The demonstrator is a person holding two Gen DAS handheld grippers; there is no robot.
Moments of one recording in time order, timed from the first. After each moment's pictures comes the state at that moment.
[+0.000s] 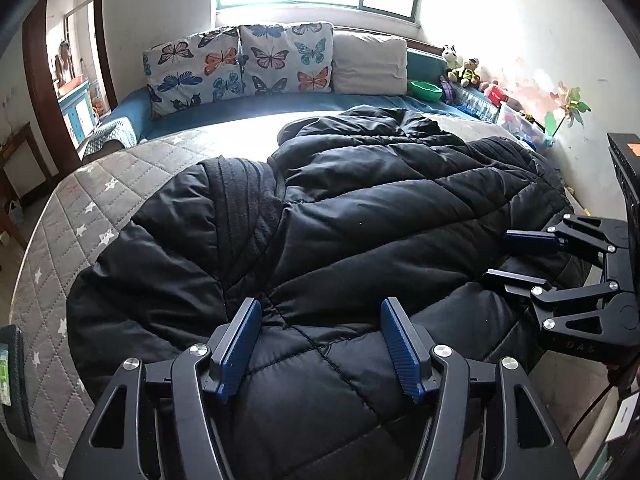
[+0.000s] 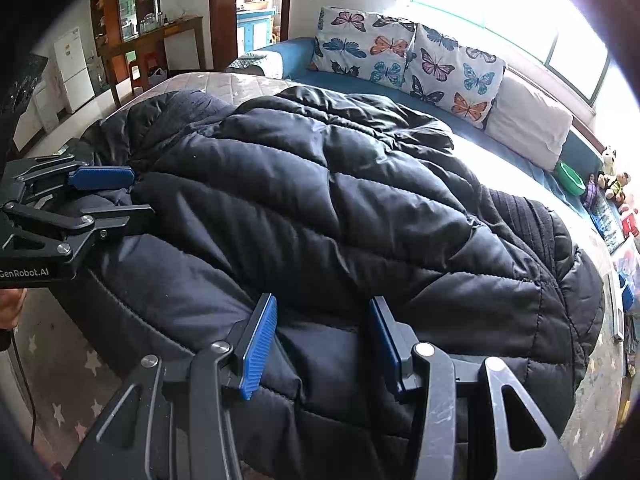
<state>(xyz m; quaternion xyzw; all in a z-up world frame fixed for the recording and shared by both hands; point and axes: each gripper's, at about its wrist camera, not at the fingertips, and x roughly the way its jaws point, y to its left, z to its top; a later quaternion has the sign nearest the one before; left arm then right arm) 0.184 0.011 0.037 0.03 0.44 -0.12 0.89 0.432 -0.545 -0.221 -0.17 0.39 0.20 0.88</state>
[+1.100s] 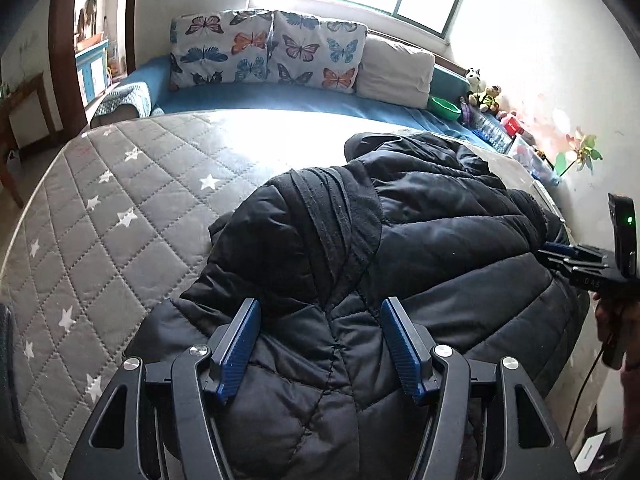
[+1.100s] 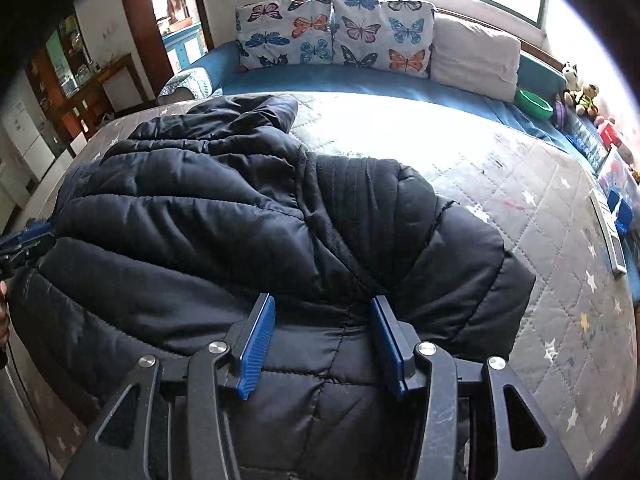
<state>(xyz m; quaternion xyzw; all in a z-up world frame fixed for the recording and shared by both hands) 0.212 0.093 0.030 -0.05 0.45 -0.11 0.88 0.492 -0.641 -0.217 -0.06 0.44 0.14 0.89</state>
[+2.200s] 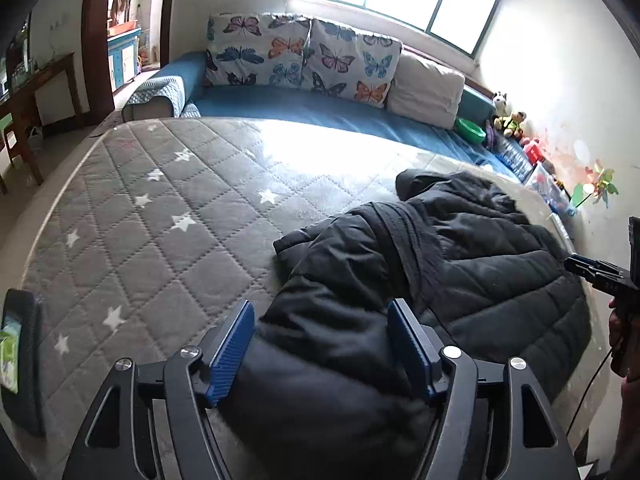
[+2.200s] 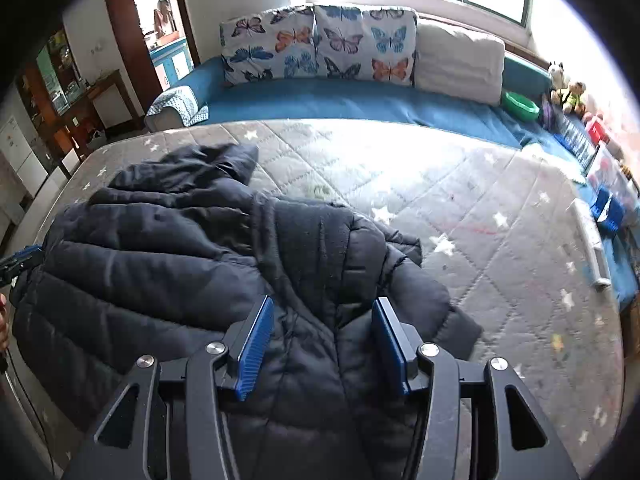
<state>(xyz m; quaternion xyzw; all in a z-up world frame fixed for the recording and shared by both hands) 0.208 0.145 0.059 -0.09 0.44 -0.06 0.89 0.507 -0.665 -0.179 -0.05 0.42 0.12 0.90</state>
